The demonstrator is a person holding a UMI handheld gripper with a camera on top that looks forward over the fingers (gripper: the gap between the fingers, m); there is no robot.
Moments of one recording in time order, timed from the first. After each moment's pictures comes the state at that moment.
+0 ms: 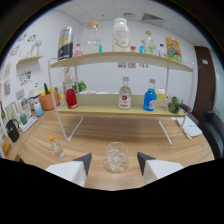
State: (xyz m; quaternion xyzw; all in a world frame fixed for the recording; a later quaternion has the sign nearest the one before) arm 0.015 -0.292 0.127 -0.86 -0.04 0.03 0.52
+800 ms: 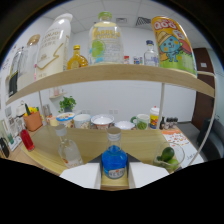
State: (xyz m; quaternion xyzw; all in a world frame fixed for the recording) arm 0.120 -0.105 0.183 -0.82 -0.02 0.03 0.57
